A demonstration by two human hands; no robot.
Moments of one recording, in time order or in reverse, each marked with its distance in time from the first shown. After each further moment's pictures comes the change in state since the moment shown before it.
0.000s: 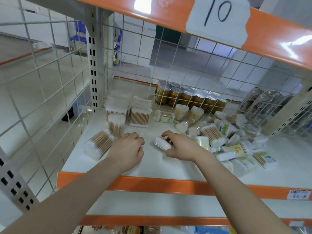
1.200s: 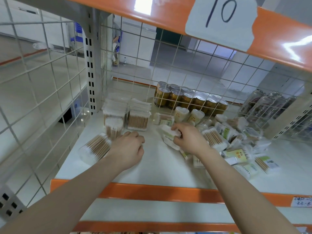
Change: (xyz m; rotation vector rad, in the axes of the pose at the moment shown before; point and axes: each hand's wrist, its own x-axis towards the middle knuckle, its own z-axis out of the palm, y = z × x) left_hand 0.021 -0.001 -0.001 -0.002 -0.010 0.000; right_hand 0.016 0.022 -0.020 -0.013 0.274 0.058
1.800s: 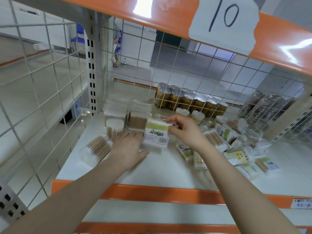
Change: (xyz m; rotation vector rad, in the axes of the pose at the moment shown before) left_hand 0.001 0.000 0.001 0.007 0.051 -0.052; right_hand 0.001 -0.029 -0.018 0.586 0.089 0.001
